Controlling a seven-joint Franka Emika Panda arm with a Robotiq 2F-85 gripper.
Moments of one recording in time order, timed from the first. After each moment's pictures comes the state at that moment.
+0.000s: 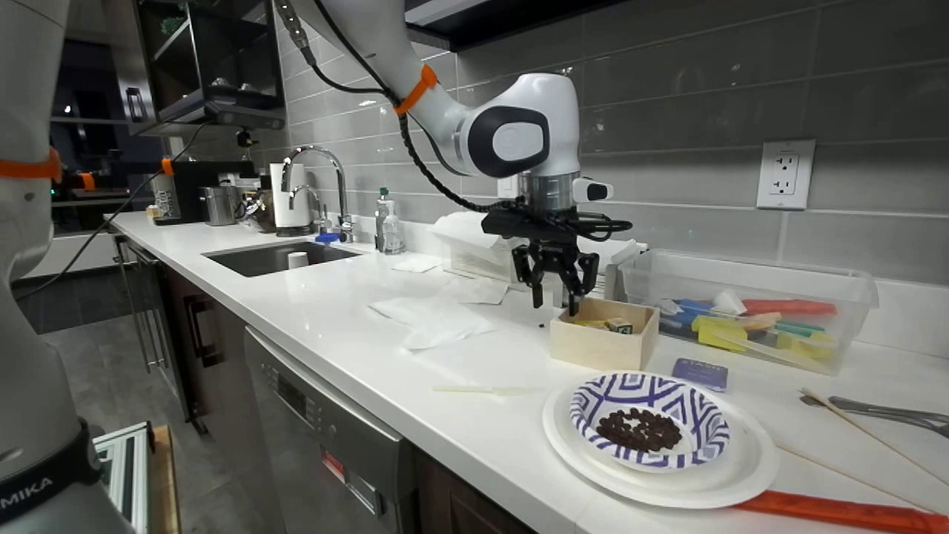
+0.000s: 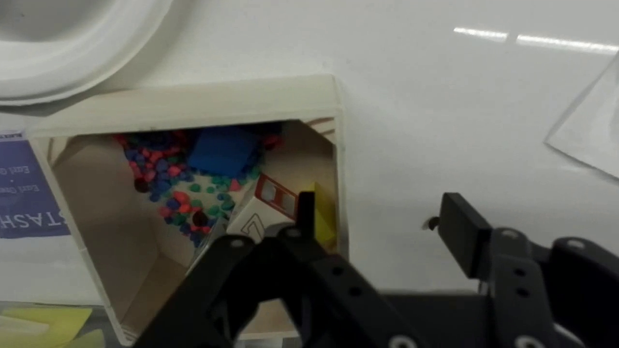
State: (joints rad) arm -0.13 0.31 -0.08 -1.99 0.10 2.42 -0.51
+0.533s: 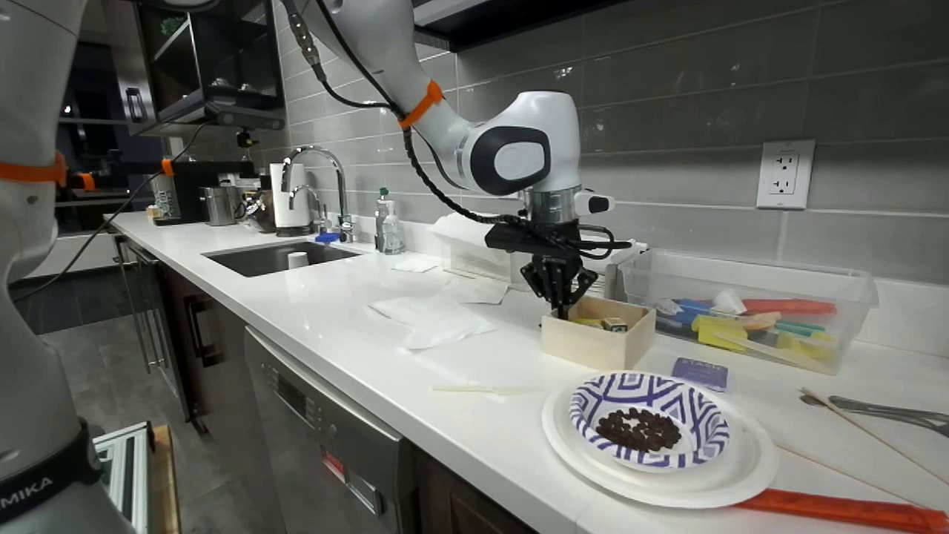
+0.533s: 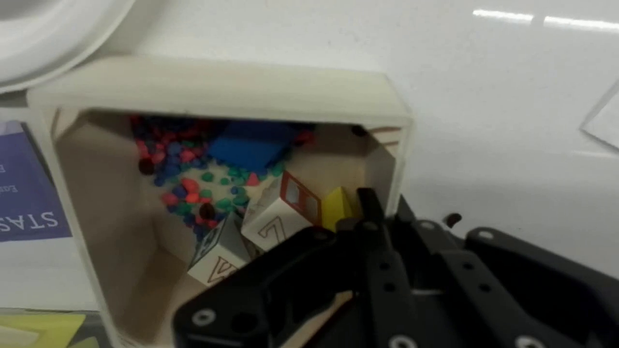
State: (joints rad) arm -0.17 0.35 -0.04 -1.99 0.11 2.50 -0.49
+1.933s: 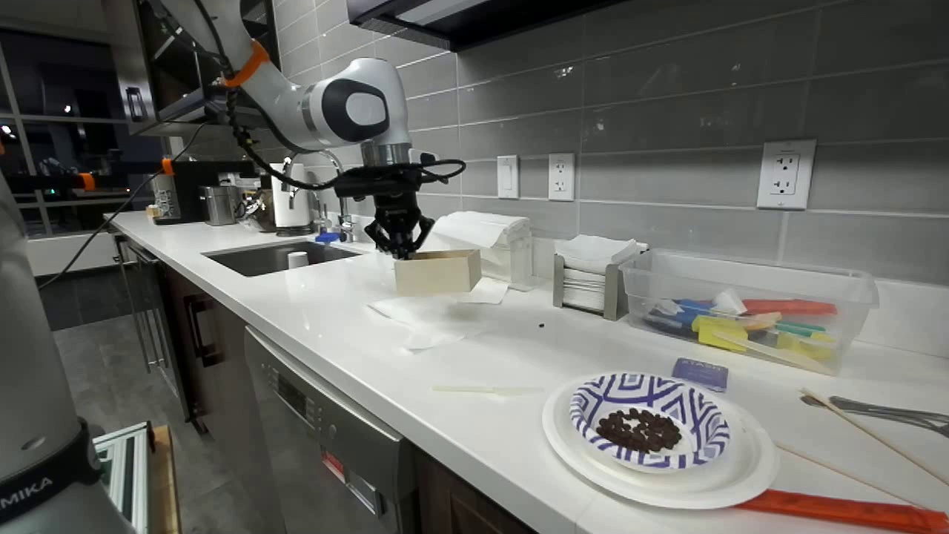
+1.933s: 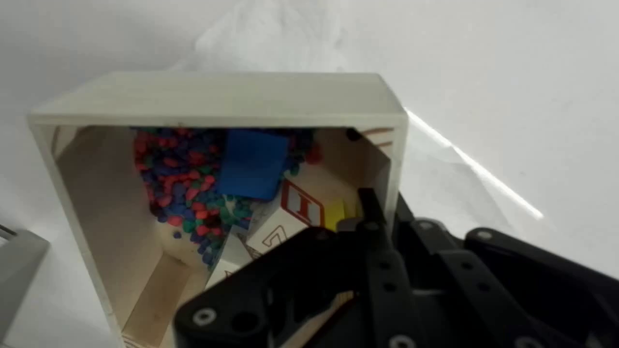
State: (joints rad) arm 0.14 -0.11 0.13 -2.39 -0.04 2.39 -0.46
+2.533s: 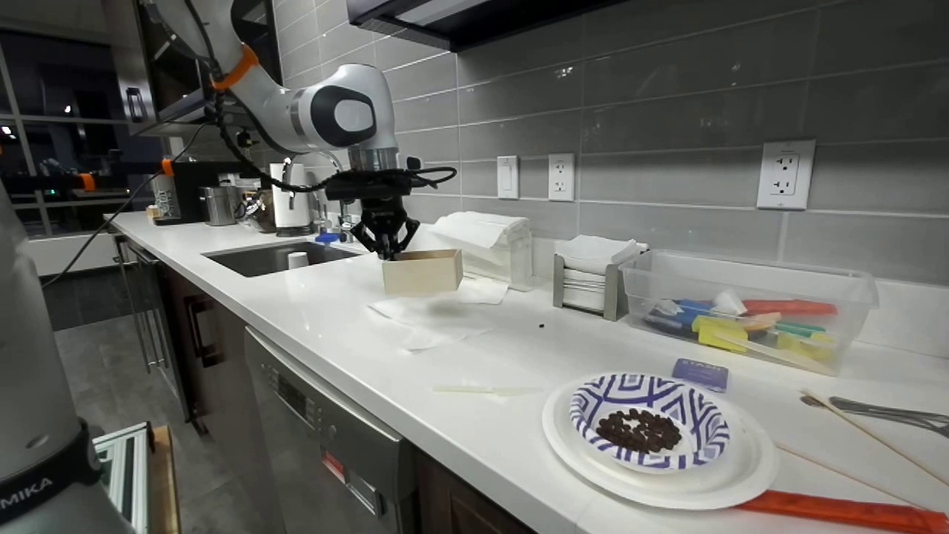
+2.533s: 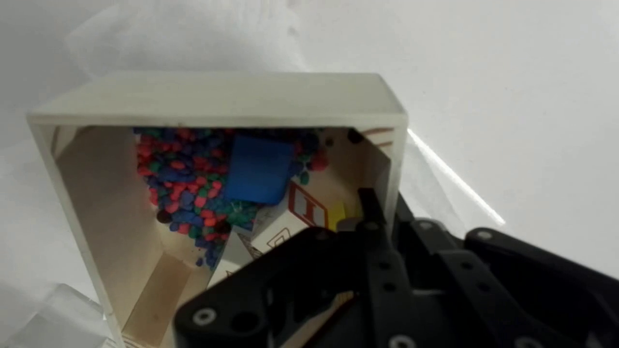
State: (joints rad) arm 0.19 -0.11 0.14 -2.40 0.00 2.41 -0.53
